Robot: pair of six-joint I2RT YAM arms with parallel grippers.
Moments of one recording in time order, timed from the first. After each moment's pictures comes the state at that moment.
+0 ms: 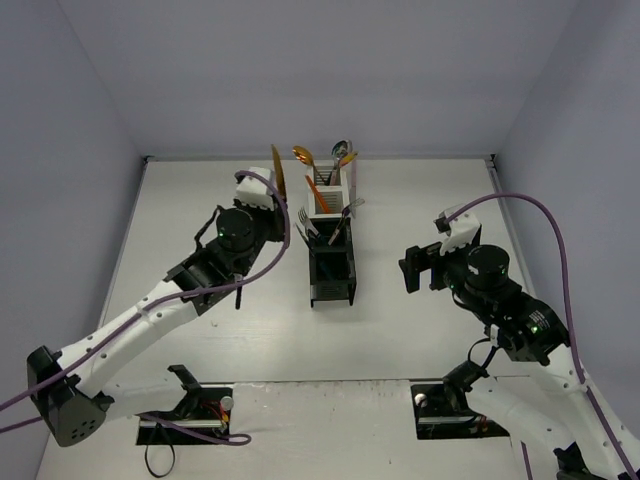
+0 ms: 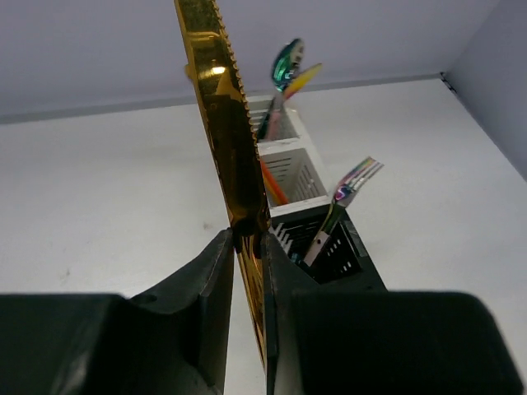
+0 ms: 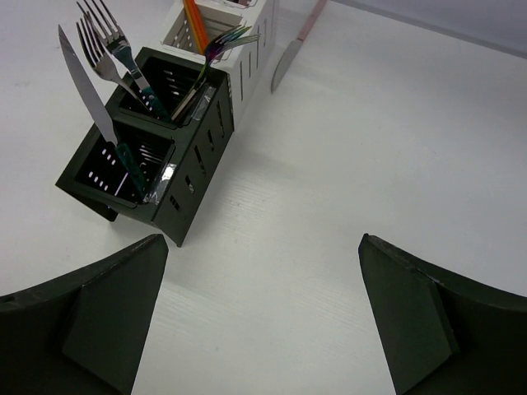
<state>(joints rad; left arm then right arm) -0.79 1.13 1.05 -0.05 -0.42 -0.18 0.58 0.68 0.96 -0.65 0.18 0.05</state>
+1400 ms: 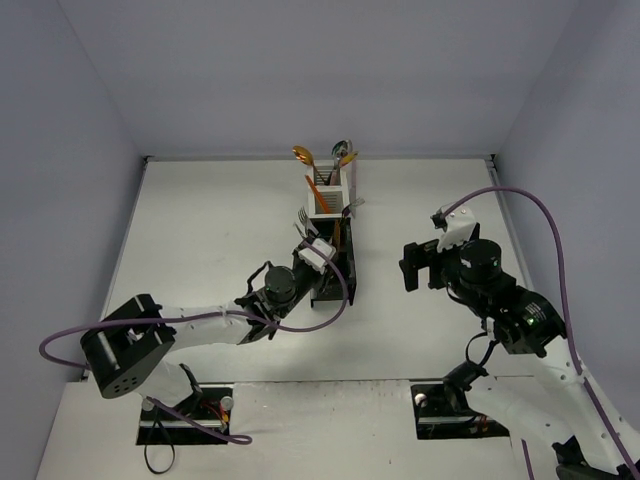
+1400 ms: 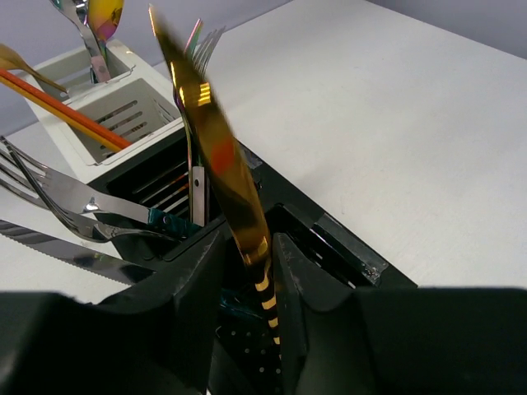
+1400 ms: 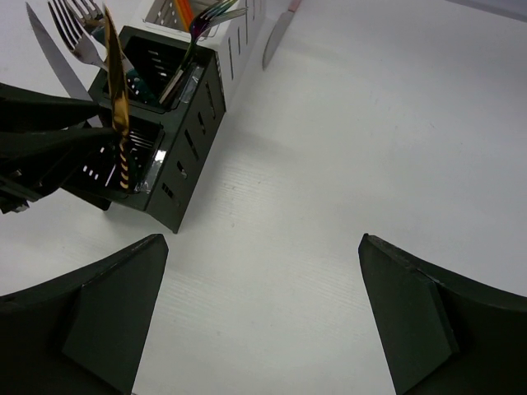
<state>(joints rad) -0.95 1.45 0.61 0.79 -0.26 0.05 0.58 0.72 0.99 -0.71 0.21 0.09</state>
